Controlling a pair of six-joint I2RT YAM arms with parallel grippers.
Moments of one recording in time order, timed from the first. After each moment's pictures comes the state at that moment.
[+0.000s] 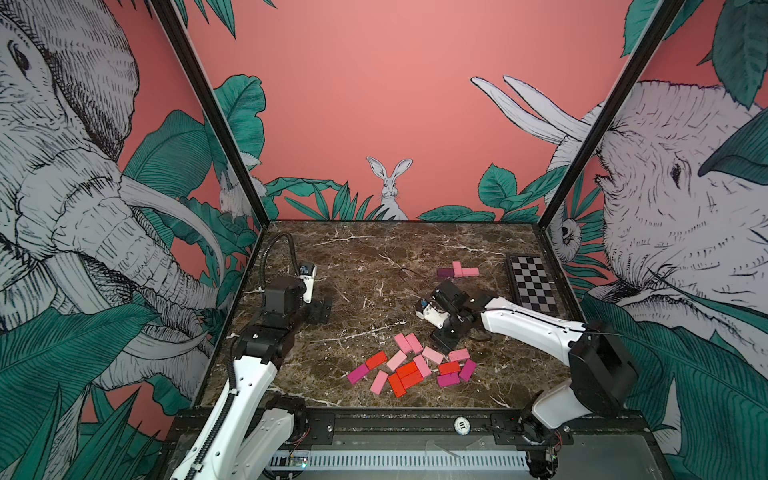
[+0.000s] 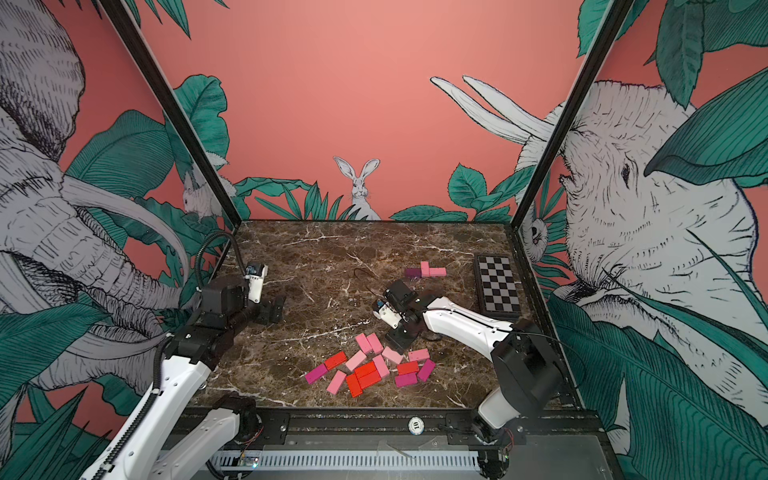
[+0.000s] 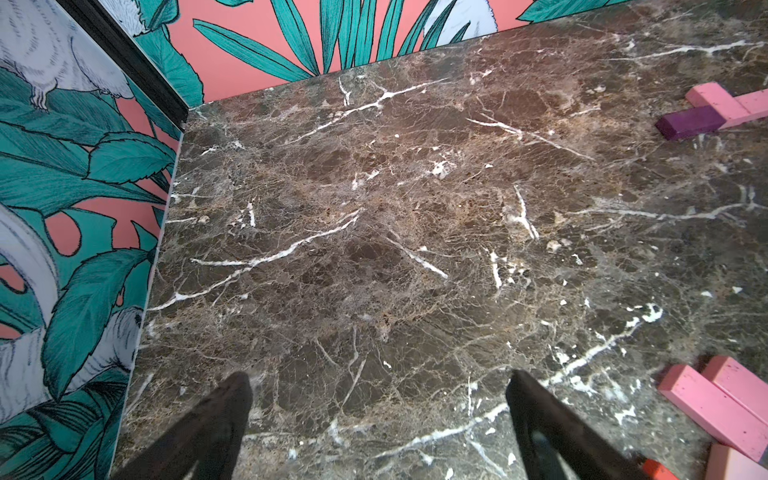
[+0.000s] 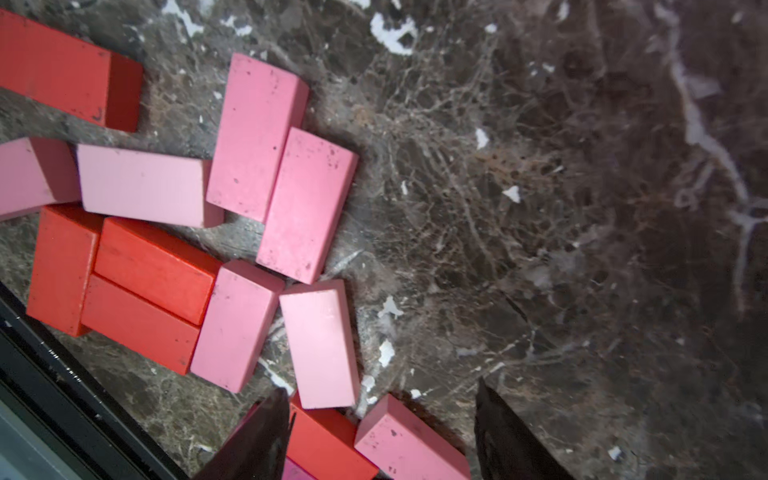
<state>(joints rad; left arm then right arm) -0.21 0.80 0.76 -0.58 -0.07 0.10 0.76 1.55 1.00 -0.77 -0.12 -0.14</state>
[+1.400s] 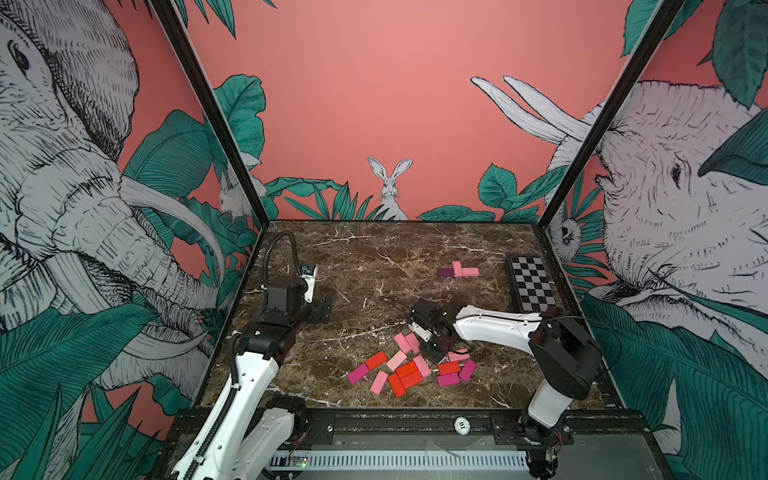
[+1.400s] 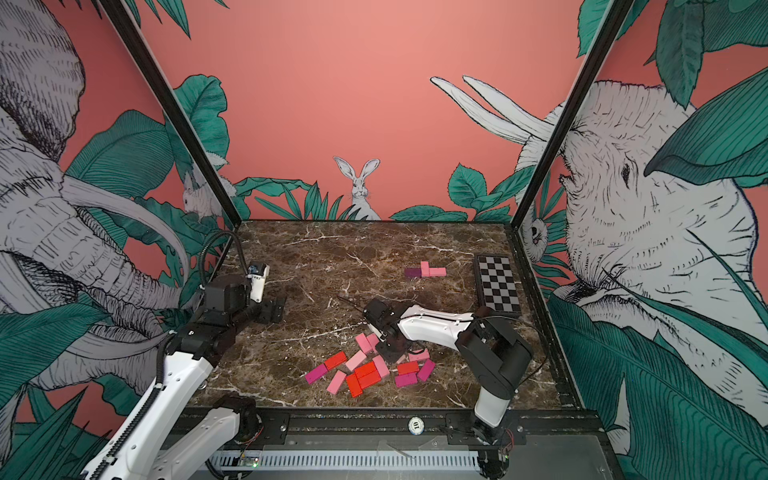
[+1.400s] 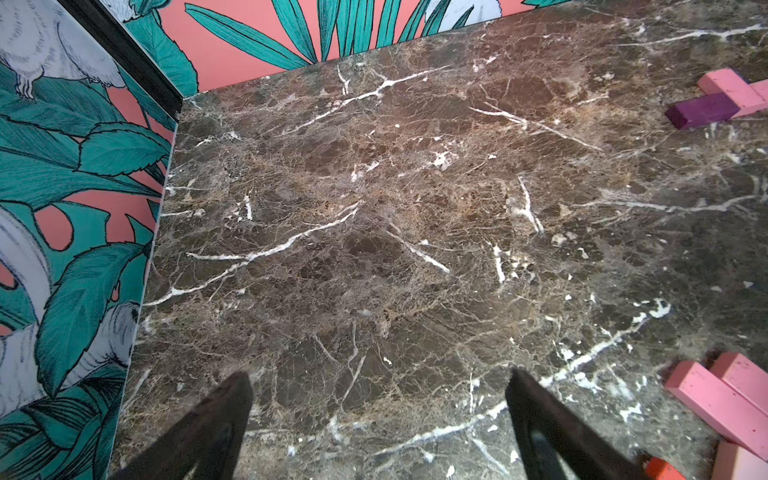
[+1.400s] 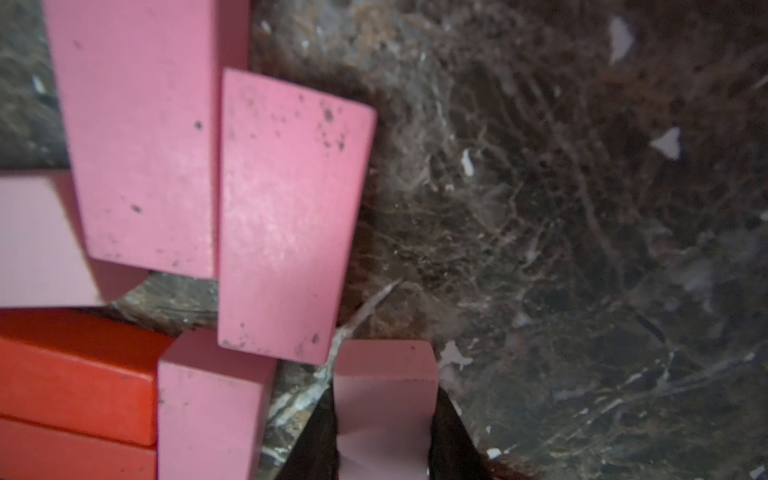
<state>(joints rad) -0.21 0.83 0.76 -0.58 -0.07 0.10 0.90 1.72 1.02 -0.75 0.04 0.11</state>
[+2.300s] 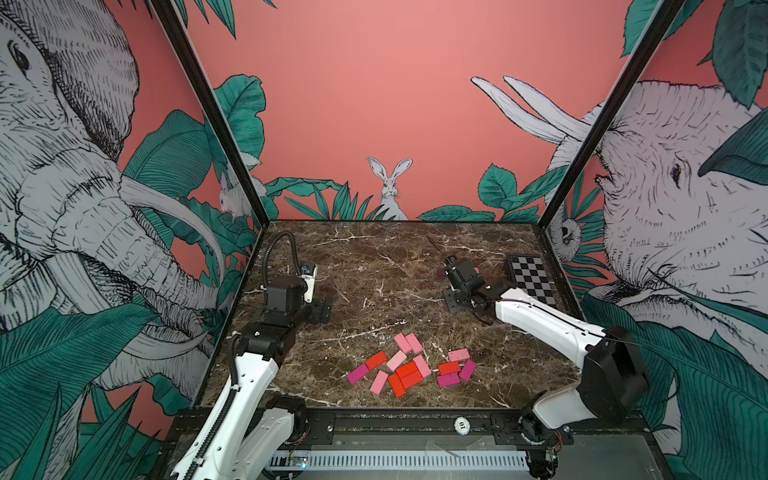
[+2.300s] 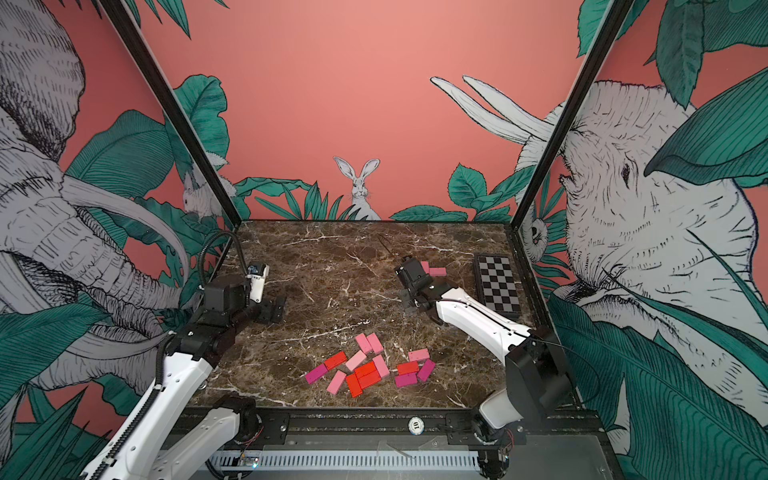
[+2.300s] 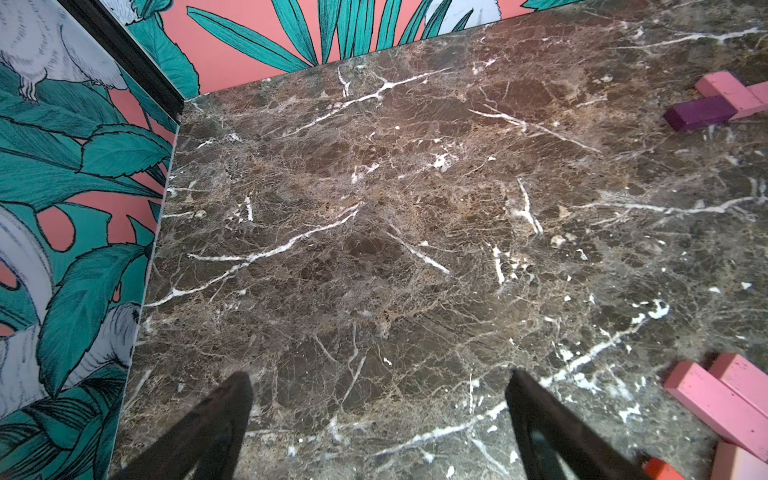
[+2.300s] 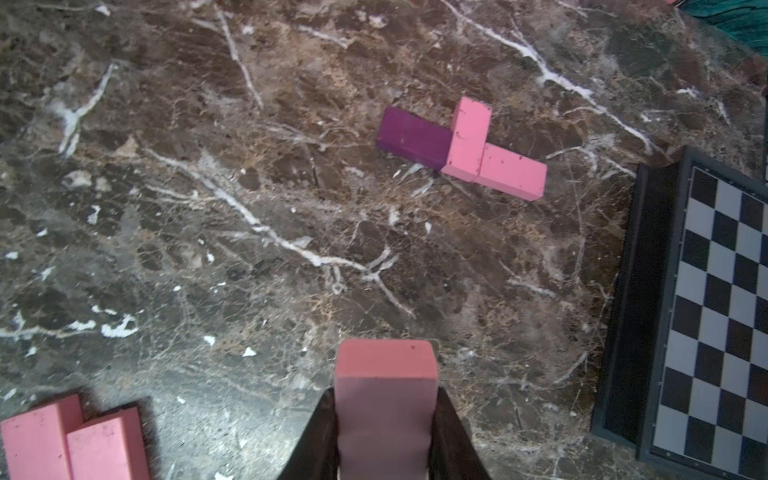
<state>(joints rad) -0.21 0.82 0.76 -0.58 -0.07 0.10 0.60 1.49 1.10 -0.62 0.31 0.19</state>
